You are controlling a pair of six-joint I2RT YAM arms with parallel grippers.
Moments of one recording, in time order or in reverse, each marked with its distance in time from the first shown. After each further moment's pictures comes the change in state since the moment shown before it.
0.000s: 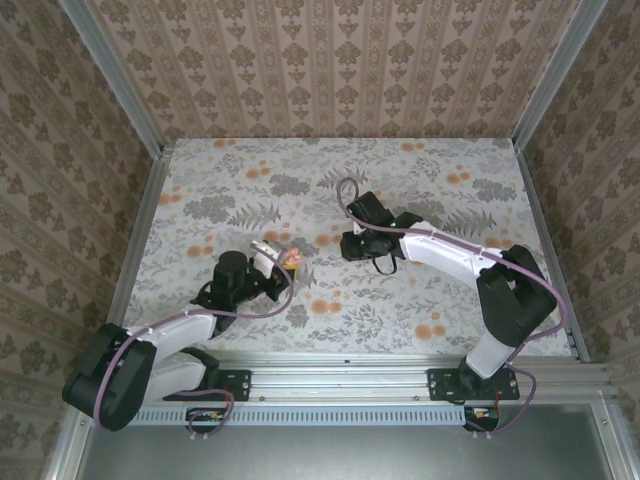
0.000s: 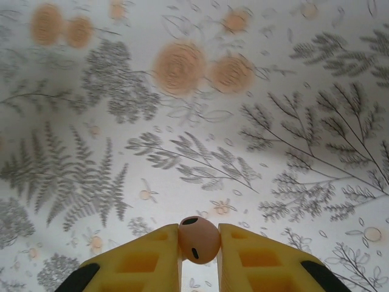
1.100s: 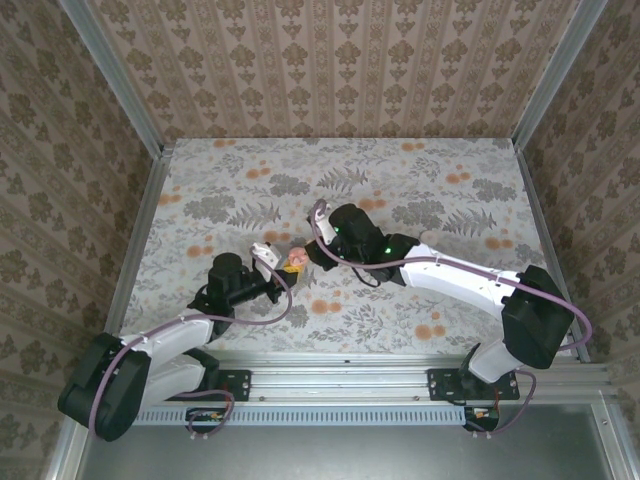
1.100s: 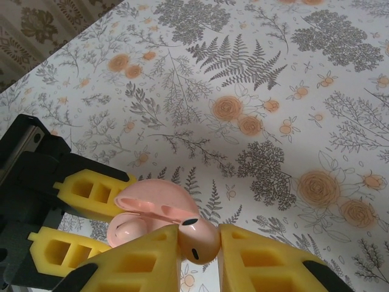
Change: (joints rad) left arm -0.001 -0.060 -0.020 0.065 0.120 0.070; right arm 0.205 -0.124 -0.045 0.296 0.036 -0.266
